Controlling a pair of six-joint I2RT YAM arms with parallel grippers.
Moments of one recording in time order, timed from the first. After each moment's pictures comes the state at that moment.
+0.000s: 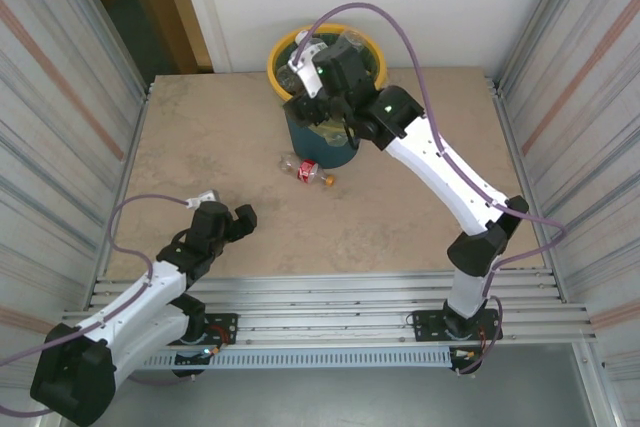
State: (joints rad) left arm -0.44 0.83 0.32 -0.22 -0.25 -0.70; right arm 0.82 1.79 2.12 -0.85 0.24 -0.12
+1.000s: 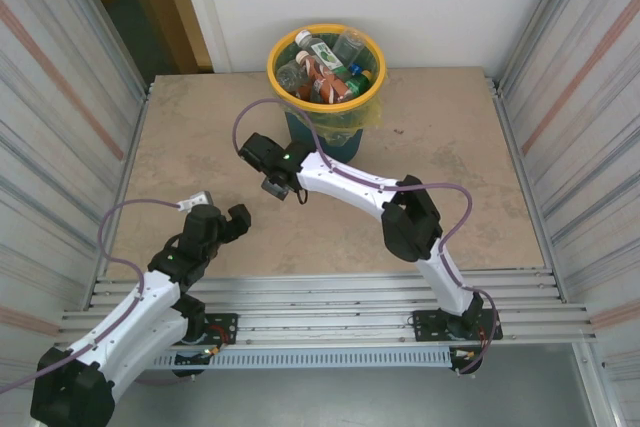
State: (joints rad) left arm -0.42 0.71 0.31 -0.30 -0.27 -0.70; right arm 0.99 2.24 2.04 -0.93 0.53 -0.12
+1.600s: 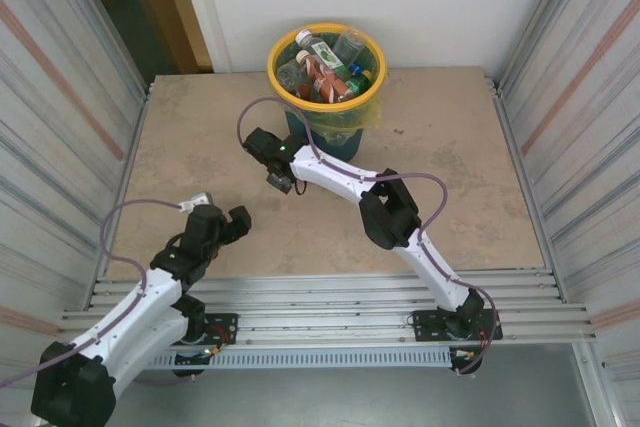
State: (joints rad) left arm -0.41 0.75 0.31 -0.29 -0.26 -0.70; right arm 0.91 2.46 2.24 -0.98 0.52 -0.14
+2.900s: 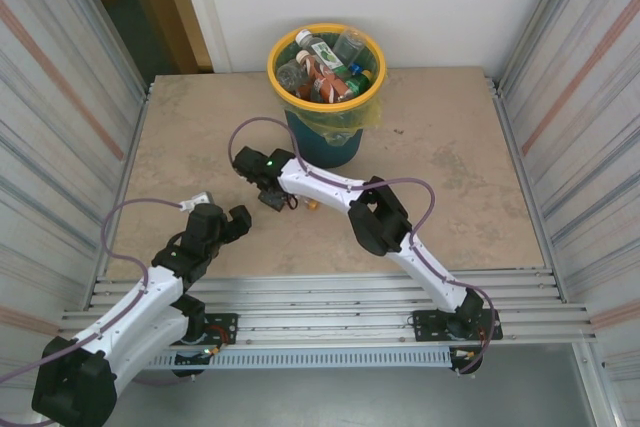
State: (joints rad) left arm -0.40 0.77 0.31 -0.27 -0.26 -0.70; right arm 1.00 2.49 2.25 -1.05 0.36 -0.08
